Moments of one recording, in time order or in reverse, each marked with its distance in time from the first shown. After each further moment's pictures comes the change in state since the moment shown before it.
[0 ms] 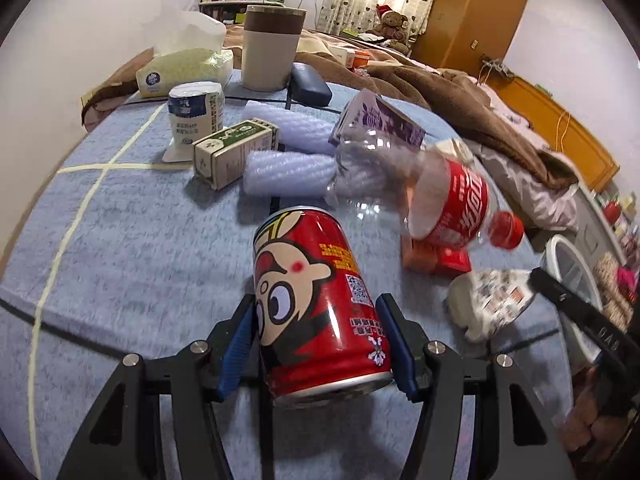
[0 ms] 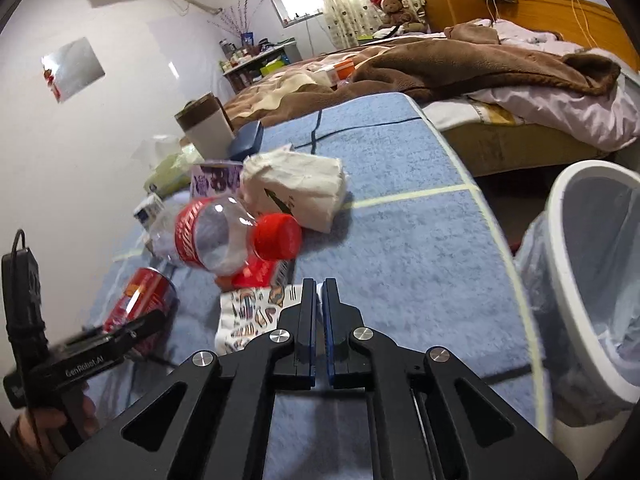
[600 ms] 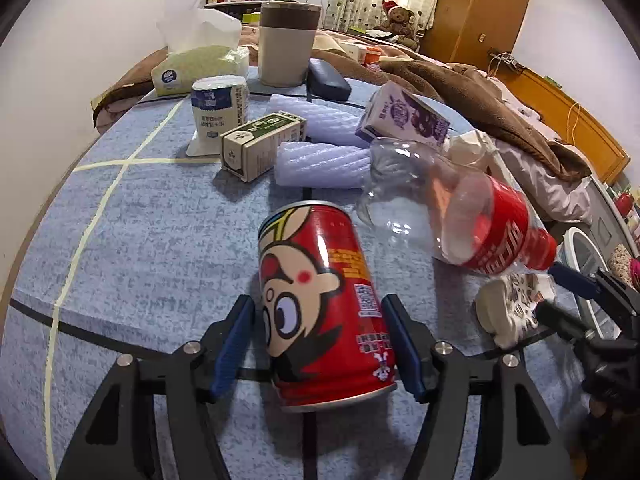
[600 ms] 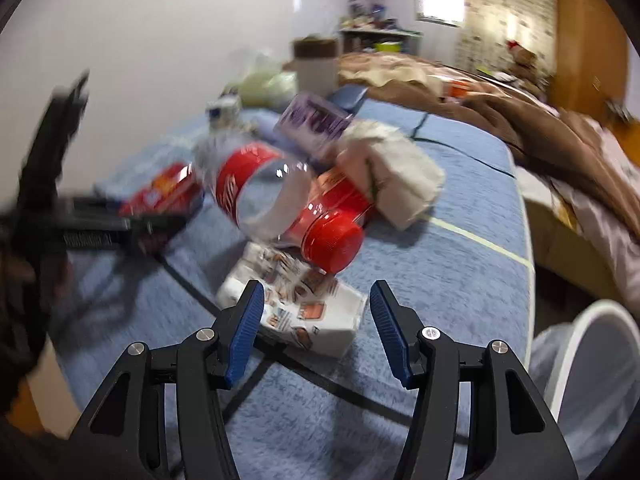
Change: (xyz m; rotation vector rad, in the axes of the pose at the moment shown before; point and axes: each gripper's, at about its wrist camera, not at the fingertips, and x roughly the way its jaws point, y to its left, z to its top) left arm 0.005 0.014 -0.002 0.005 0.006 0.045; right arm 0.038 0.048 -0.002 -0.600 0.112 0.075
